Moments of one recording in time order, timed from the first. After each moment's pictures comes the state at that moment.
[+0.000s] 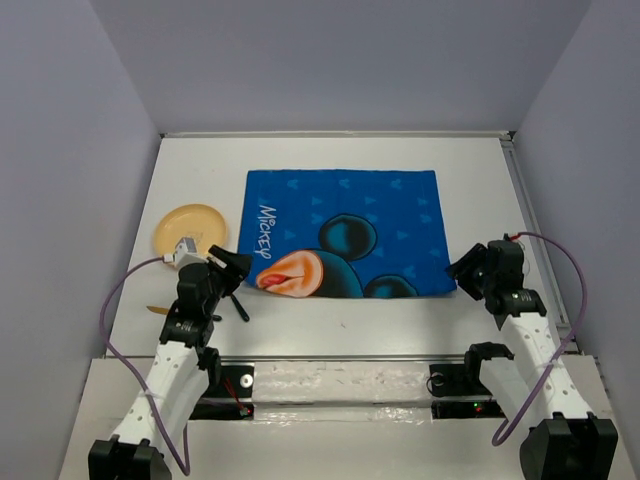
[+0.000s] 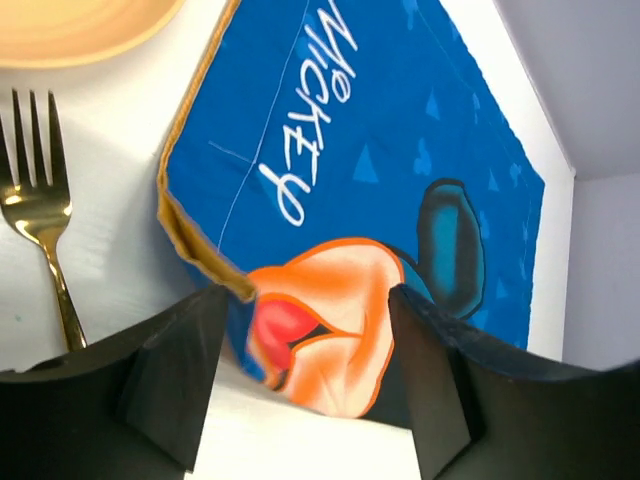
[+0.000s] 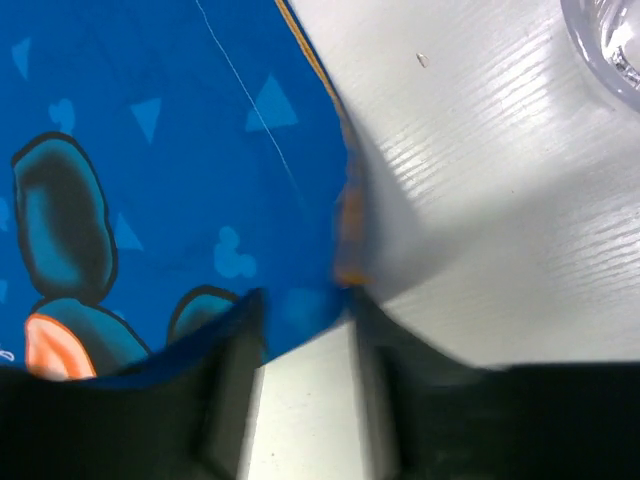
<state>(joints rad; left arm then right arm) -0.13 0.55 0.18 -0.03 0.01 -0.91 -0.01 0.73 0.46 -0.49 0.00 0.73</state>
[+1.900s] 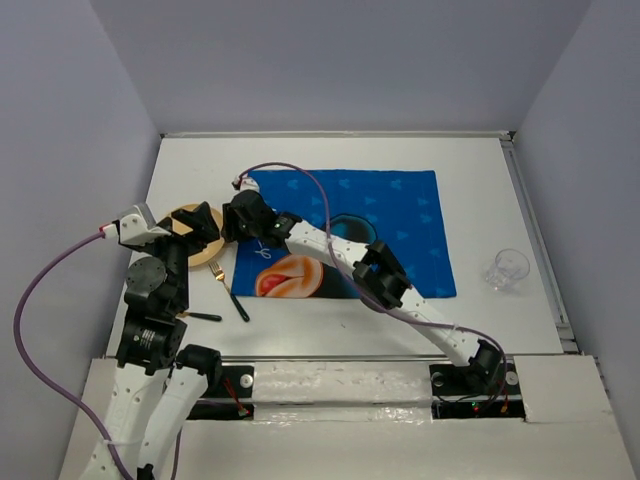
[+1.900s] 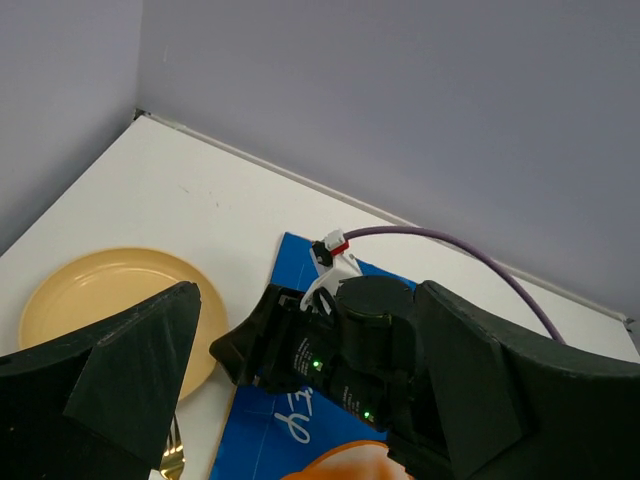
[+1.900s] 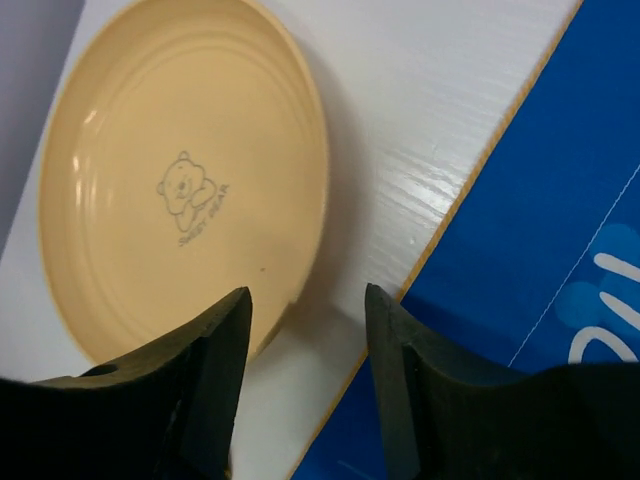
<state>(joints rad) -0.25 0.44 0.71 -0.19 -0.40 -0.39 0.99 2.74 2.54 -0.31 0.12 0.61</state>
